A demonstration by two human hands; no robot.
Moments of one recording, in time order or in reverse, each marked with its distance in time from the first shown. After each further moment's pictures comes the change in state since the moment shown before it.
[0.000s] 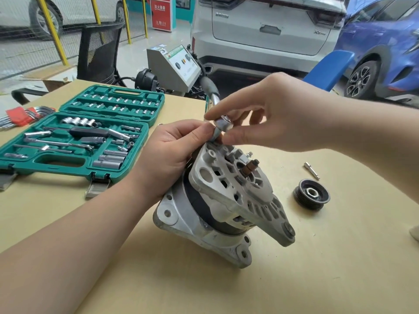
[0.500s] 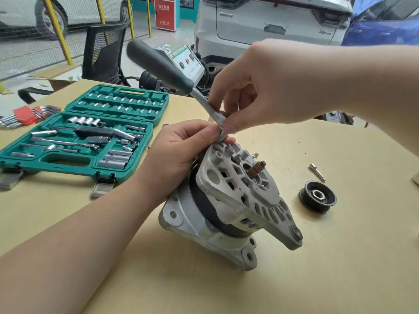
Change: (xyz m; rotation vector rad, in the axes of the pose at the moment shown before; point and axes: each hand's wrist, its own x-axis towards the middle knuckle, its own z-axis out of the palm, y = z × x) left_hand 0.002 -0.001 -0.003 0.063 -0.015 0.006; right_hand 0.028 -0.028 -0.024 -0.144 -0.174 -0.041
